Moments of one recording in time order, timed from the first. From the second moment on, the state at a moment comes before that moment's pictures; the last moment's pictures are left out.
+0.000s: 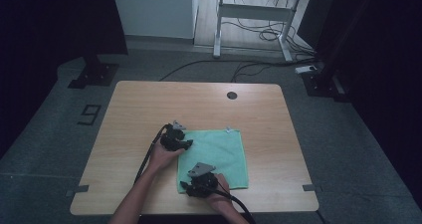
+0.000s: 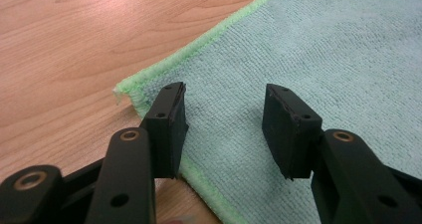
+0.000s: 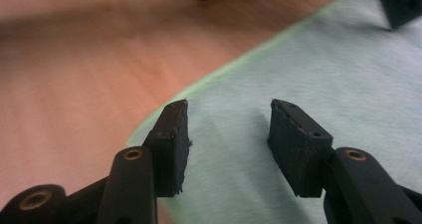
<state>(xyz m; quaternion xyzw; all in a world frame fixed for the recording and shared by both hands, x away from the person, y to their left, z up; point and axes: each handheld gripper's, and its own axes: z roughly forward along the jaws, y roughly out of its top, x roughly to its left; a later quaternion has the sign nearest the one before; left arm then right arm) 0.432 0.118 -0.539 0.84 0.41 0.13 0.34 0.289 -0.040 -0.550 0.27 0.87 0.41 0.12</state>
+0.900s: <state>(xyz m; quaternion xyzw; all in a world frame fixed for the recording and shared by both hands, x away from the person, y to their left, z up) 0.429 0.118 -0.538 0.84 0.40 0.13 0.34 0.287 -0.037 -0.545 0.28 0.85 0.43 0.10</state>
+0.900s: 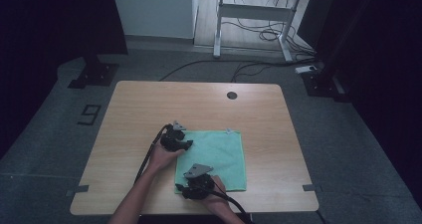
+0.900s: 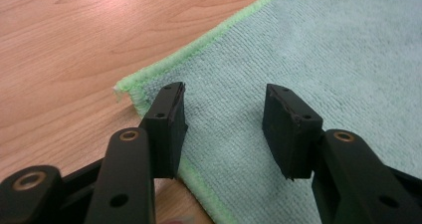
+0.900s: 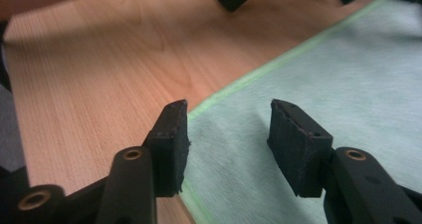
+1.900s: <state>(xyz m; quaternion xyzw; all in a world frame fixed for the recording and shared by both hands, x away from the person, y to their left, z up) 0.425 0.126 -0.539 0.84 0.41 0.13 0.34 0.267 -0.188 -0.552 0.42 0.80 0.39 0.17</state>
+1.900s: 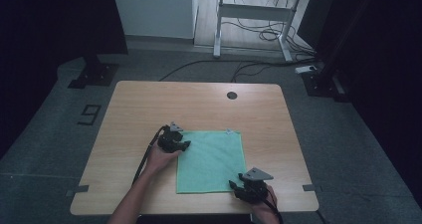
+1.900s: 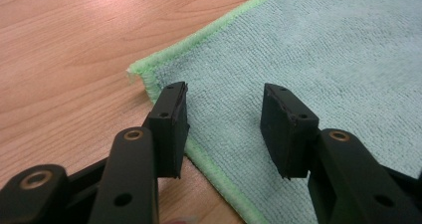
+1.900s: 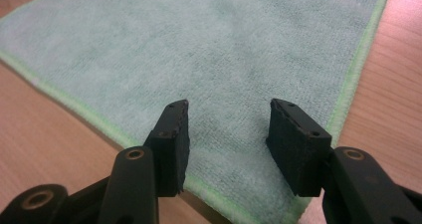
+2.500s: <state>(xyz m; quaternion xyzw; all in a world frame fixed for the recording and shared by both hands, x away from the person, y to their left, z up) 0.421 0.131 -0.531 0.83 0.41 0.13 0.35 0.261 -0.188 -0.548 0.42 0.80 0.40 0.15</state>
